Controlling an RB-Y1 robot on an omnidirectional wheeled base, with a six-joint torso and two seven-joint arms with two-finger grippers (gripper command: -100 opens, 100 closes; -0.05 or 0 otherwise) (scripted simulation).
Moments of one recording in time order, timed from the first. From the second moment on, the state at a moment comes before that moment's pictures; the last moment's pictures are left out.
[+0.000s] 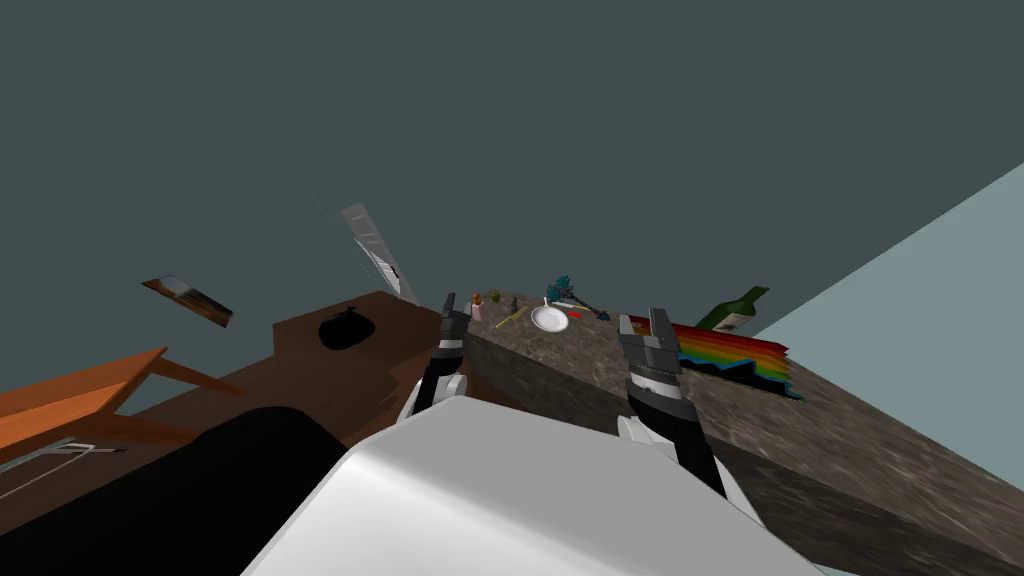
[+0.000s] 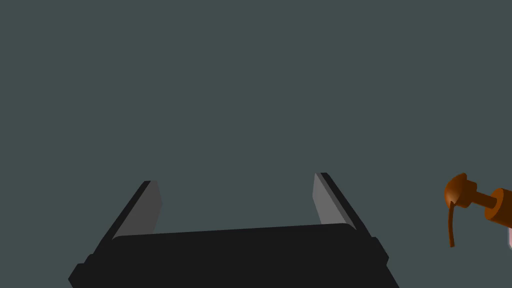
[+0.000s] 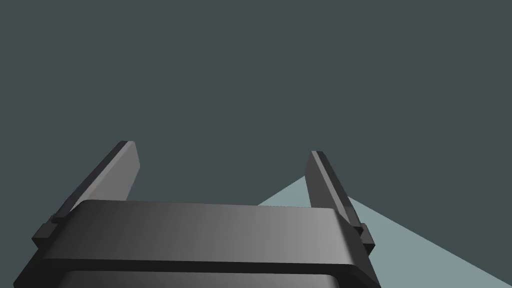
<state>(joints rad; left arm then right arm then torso) 0.48 0.02 -0.02 -2.24 0.04 -0.43 0.11 0.51 -0.01 0.00 -2.23 0.06 -0.56 -0.05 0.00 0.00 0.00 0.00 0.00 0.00</state>
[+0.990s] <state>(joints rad) 0.24 0.19 0.04 -2.00 -0.01 -0.18 0.23 0.51 -0.01 0.00 -2.23 0.06 -0.56 -0.05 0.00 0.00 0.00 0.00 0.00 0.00</state>
